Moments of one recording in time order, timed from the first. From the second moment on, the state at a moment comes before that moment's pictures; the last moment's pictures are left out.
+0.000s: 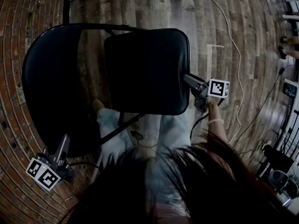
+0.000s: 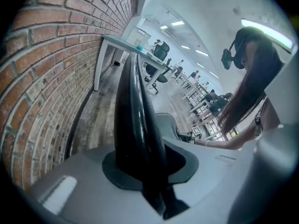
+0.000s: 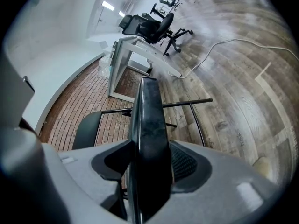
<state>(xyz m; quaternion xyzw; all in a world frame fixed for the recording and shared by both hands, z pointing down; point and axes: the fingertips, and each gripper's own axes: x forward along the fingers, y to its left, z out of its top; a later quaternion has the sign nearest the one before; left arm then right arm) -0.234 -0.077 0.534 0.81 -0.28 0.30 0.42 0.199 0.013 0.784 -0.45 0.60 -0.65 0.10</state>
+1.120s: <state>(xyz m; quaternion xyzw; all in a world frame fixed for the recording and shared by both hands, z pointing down) -0.209 -0.068 0.560 0.81 -0.26 0.30 0.44 0.244 0.037 0.834 -0.50 0.56 -0.66 0.07</state>
